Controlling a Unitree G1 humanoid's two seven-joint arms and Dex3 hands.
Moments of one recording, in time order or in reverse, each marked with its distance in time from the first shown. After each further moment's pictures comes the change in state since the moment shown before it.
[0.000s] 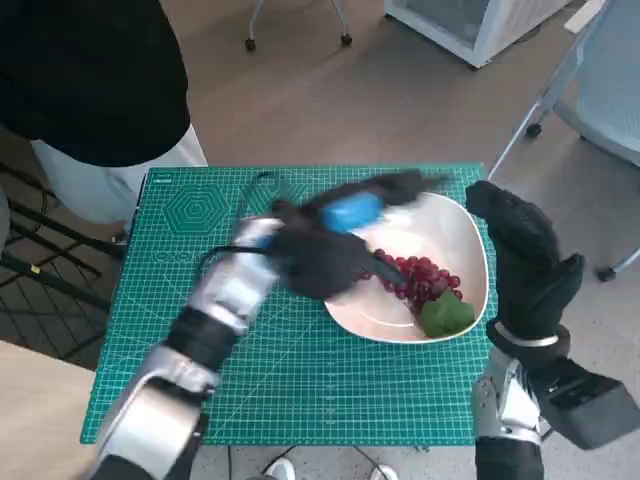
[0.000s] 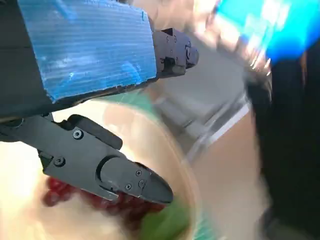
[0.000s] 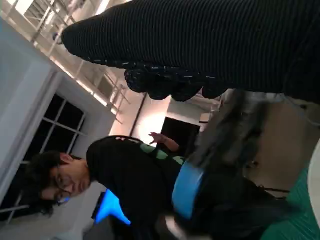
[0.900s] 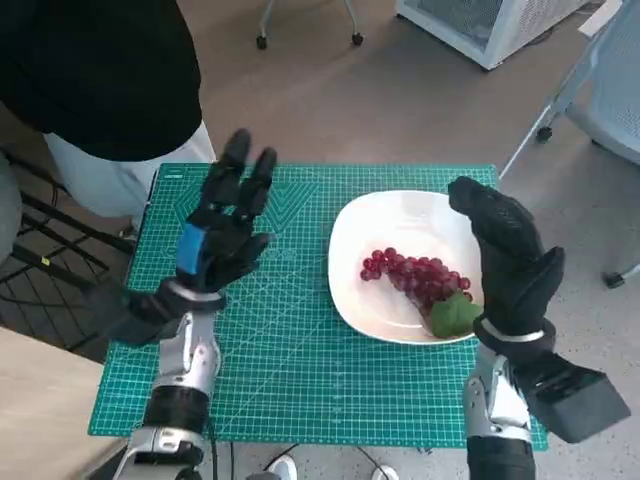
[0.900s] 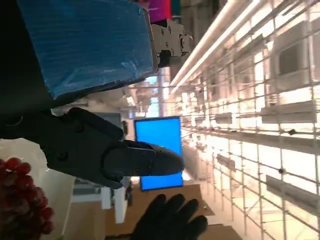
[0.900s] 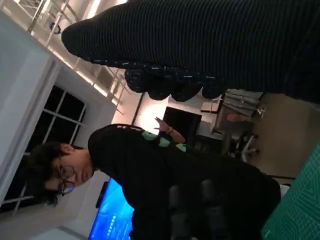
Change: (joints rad) left arm 0.364 -0.105 0.365 -0.176 -0.558 -0.150 -0.206; right arm -0.001 0.018 0.036 -0.018 -0.036 0.032 -0.040
